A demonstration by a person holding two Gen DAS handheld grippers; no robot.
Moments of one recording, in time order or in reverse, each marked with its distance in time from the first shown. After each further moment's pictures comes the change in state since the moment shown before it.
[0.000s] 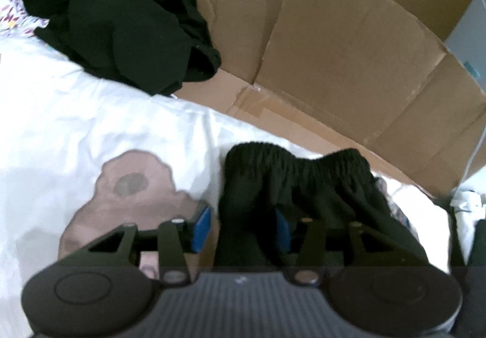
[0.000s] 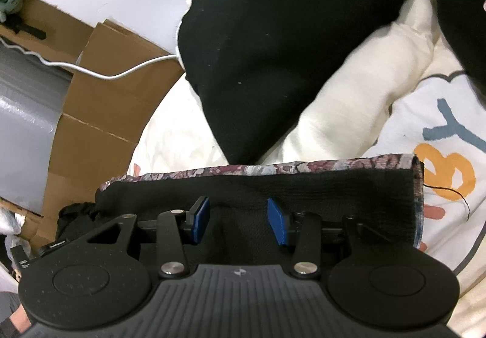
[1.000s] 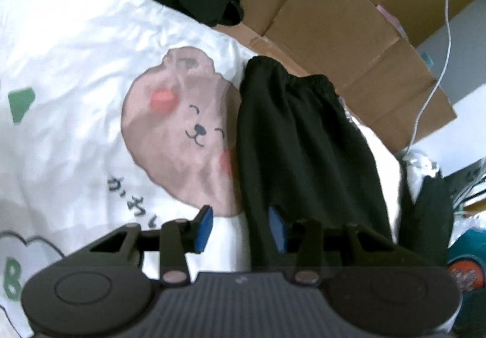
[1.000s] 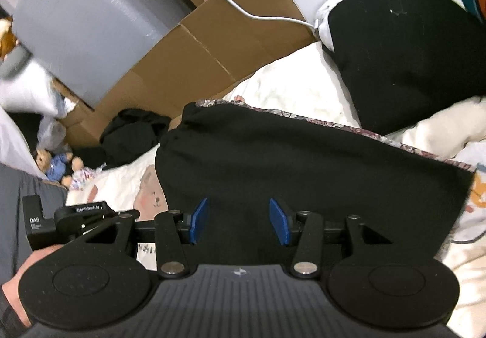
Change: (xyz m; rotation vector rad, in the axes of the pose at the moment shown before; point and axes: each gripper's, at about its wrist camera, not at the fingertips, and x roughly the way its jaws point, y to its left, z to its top) left arm -0.104 0.045 -0.109 -0.155 0.103 -0.118; right arm -0.074 0.119 -0.049 -0.435 0.162 0.102
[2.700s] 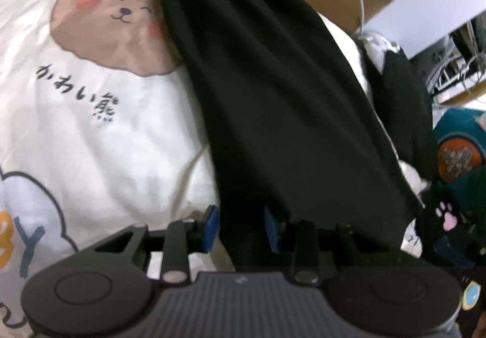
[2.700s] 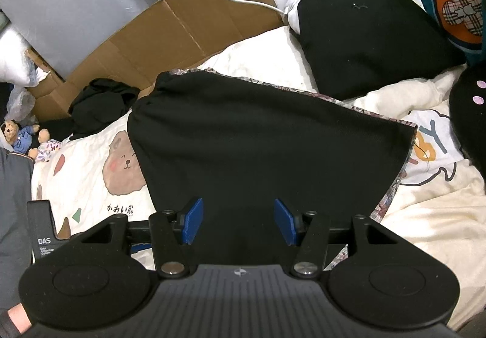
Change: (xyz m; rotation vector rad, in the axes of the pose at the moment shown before) left arm 0.022 -0.019 -0.103 0.267 0.228 -0.098; right arm -0.032 0.017 -0.041 -0.008 0.049 -0.174
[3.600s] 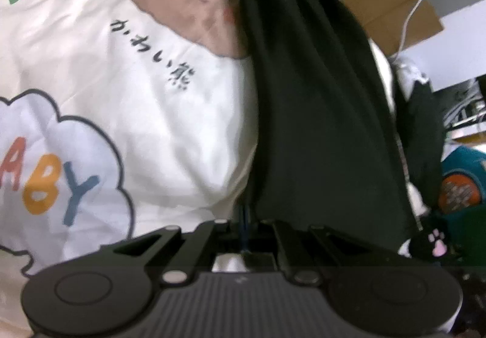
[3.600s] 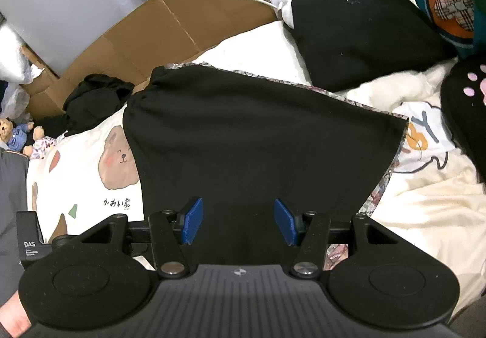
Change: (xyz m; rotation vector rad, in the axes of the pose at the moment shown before) left arm -0.020 0.044 -0.010 -0.218 0.036 0.011; right arm -0.005 0.004 -0.008 0.030 0.021 -0.023
